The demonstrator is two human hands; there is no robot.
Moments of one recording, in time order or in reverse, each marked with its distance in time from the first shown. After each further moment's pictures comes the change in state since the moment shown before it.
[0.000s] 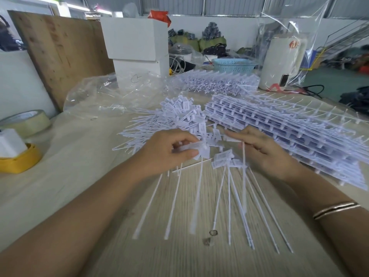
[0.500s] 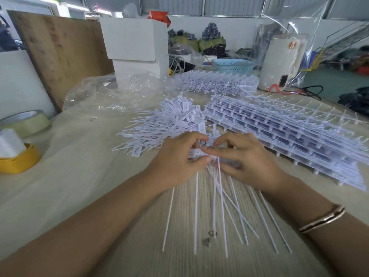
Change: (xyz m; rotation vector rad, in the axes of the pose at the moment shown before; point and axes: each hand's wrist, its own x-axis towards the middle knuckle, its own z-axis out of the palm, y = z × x) left_hand -0.004 0.015 0.029 0.135 0.104 0.057; right_hand 0.007 -0.015 0.025 -0.505 0.108 -0.420
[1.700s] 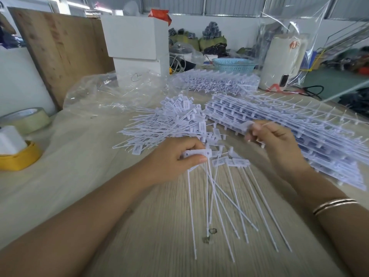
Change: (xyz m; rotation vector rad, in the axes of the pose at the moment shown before) left_hand 0.000 -0.008 -0.015 -0.162 -0.175 0.052; right_hand -0.011 0.007 -0.019 1.094 0.347 0.752
